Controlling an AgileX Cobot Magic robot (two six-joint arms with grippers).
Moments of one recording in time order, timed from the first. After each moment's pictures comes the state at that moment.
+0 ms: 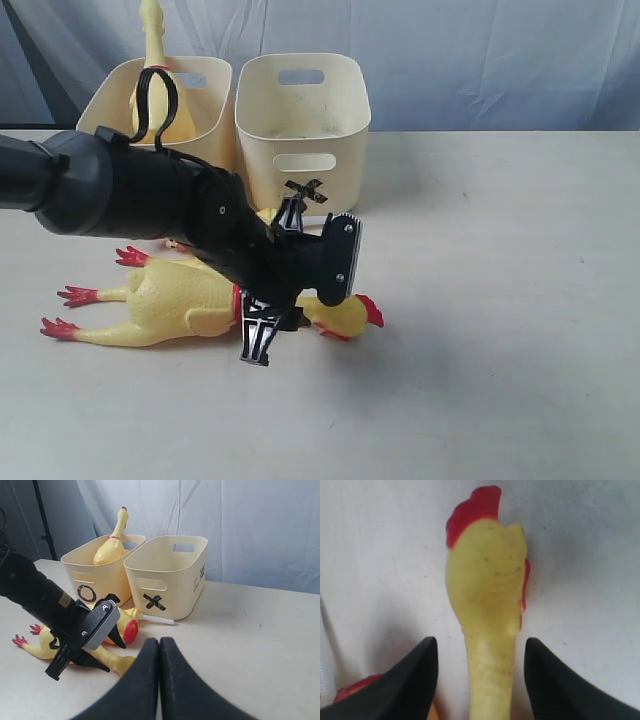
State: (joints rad) left arm -0.70 1.90 -1.10 -0.28 0.38 1.37; right arm 0.20 0.13 -0.39 0.55 0.61 -0.42
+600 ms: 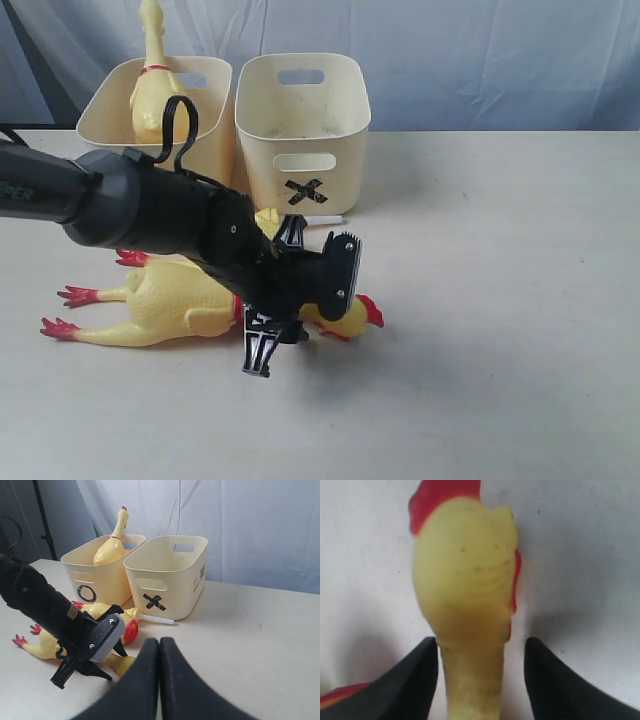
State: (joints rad) left arm -0.70 1.97 -1.10 -0.27 0.34 1.37; right arm 0.20 0.13 -0.39 0.55 0.61 -0.42
